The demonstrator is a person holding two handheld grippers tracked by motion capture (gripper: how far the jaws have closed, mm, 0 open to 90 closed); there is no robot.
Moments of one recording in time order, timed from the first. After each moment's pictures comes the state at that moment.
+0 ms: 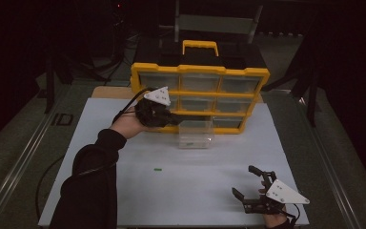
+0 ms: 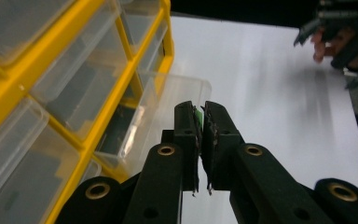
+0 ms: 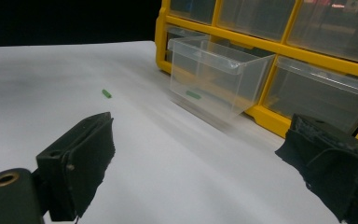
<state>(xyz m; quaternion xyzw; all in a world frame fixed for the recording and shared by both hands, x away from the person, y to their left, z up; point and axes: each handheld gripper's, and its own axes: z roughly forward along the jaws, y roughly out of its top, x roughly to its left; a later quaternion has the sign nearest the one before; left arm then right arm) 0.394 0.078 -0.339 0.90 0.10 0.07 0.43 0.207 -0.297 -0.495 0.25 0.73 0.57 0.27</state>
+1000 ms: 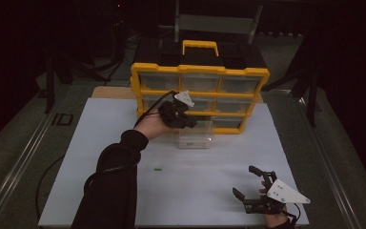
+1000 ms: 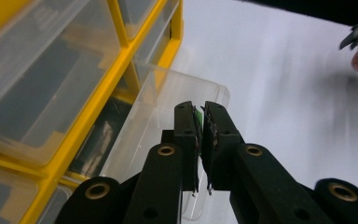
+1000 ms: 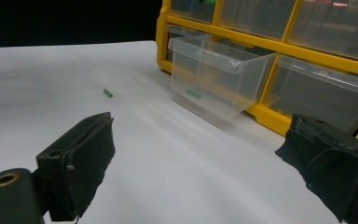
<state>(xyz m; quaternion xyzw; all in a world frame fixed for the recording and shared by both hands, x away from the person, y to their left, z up) 0.413 0.021 -0.371 0.92 0.16 0.05 0.36 0.207 -0.298 -0.496 0.25 0.73 0.57 0.27</state>
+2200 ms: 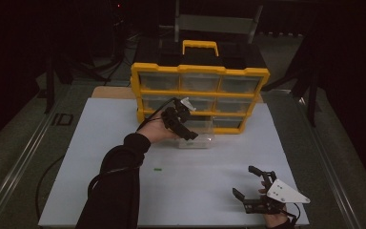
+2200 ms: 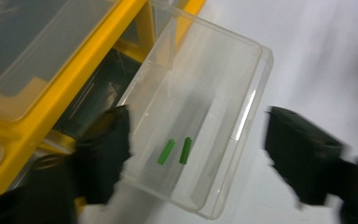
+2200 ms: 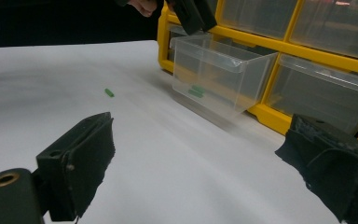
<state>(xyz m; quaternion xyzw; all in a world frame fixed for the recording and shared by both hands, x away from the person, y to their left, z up) 0.420 0.017 -0.401 0.92 0.21 0.04 0.32 0.207 -0.298 -0.496 0.25 0.74 0.57 0.26</state>
